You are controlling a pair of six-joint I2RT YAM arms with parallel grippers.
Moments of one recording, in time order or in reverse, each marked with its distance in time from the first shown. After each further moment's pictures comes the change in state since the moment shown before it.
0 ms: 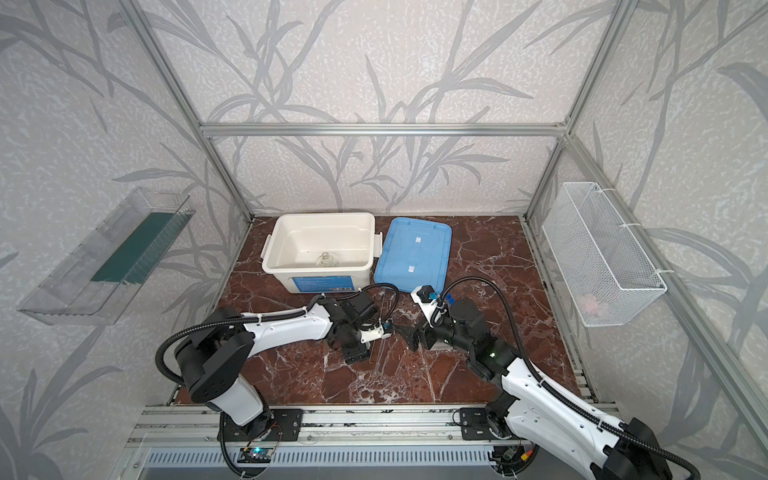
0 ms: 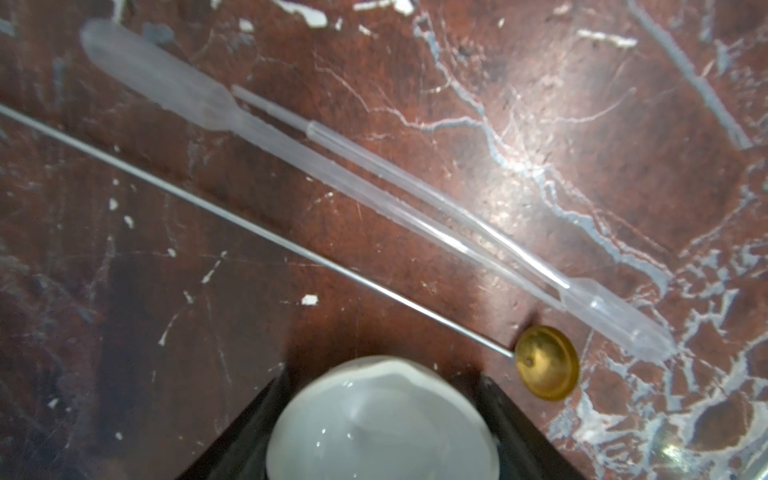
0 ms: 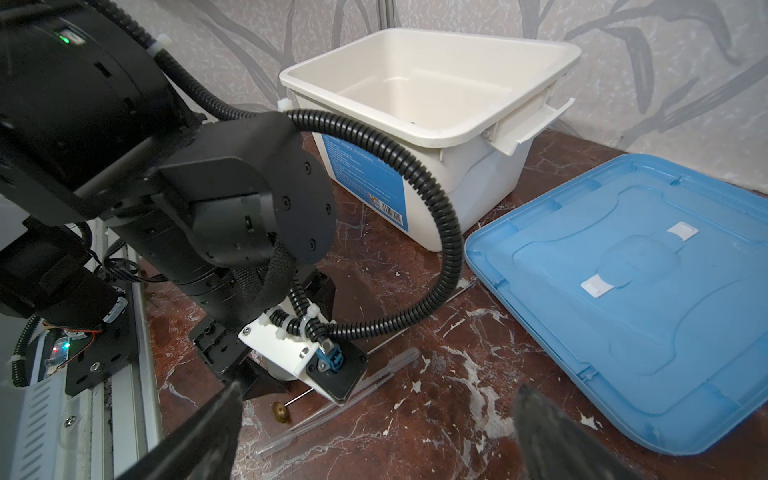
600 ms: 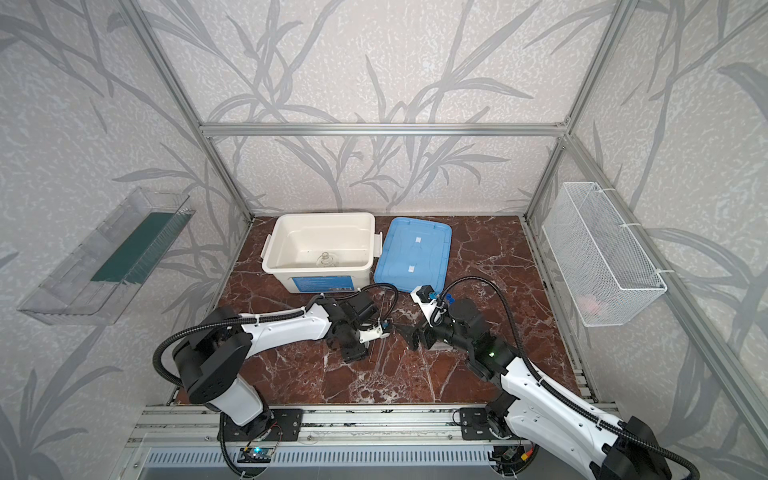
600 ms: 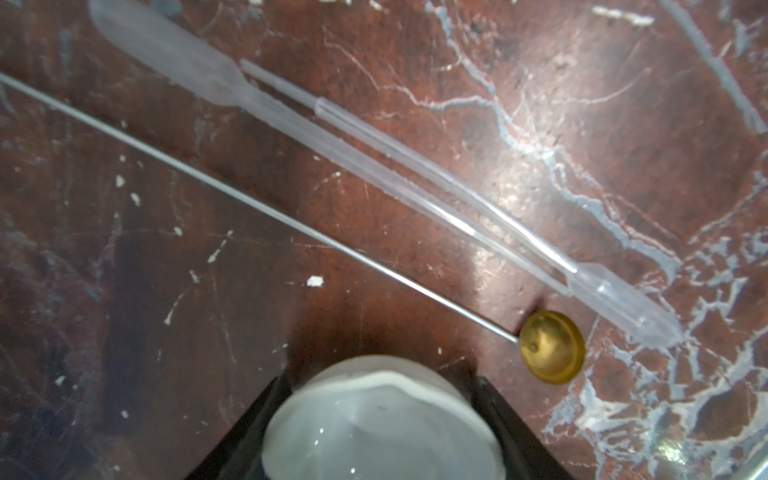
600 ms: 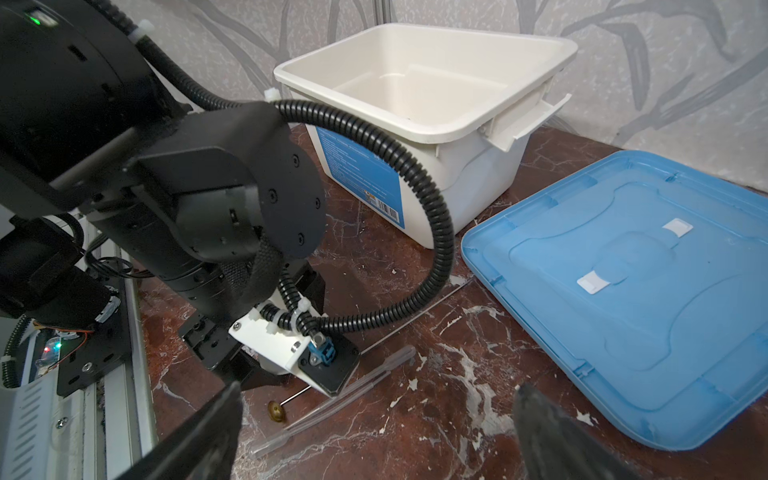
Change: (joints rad) left arm 0.006 -0.021 0.000 -0.024 -0.021 -0.013; right arm 0.000 0.014 0.000 -0.001 0.008 -0.003
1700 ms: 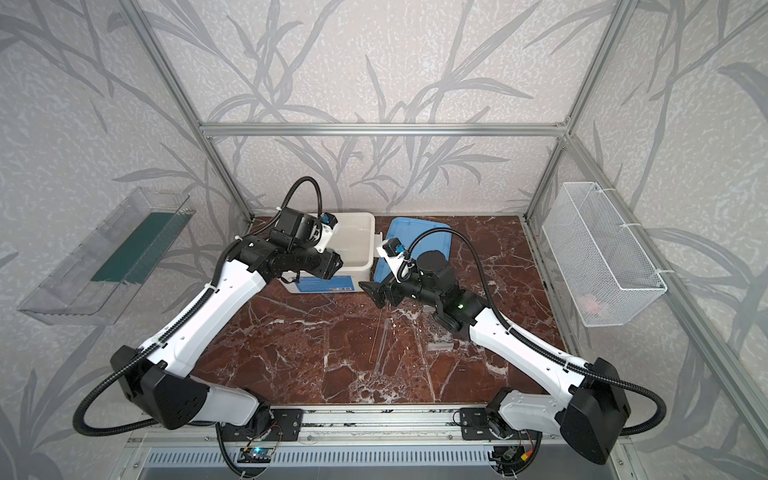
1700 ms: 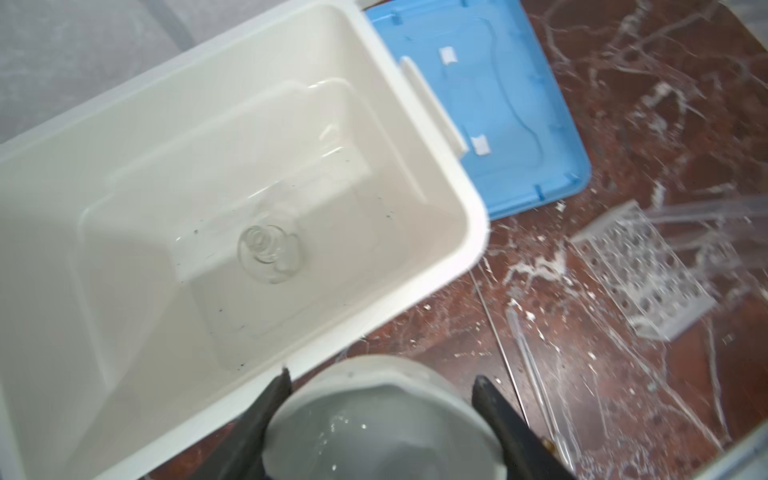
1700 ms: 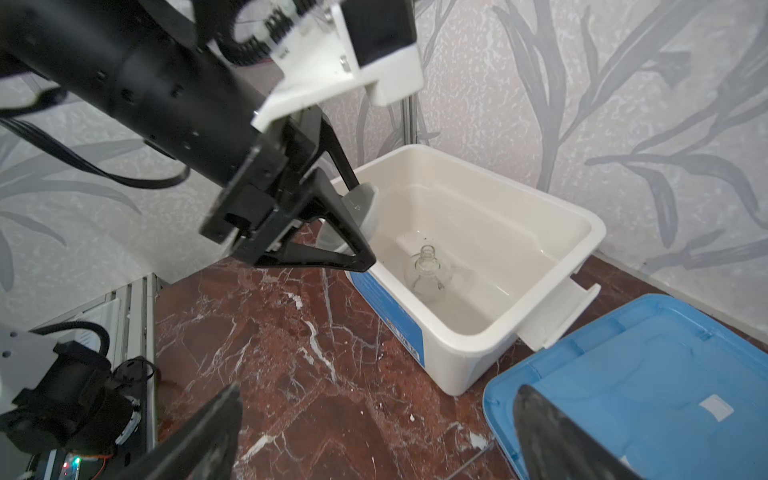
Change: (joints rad) left arm 0.461 -0.158 0.602 -0.282 -0.019 -0.425; right arm 0.077 0.441 0.573 -0.013 -0.002 0.019
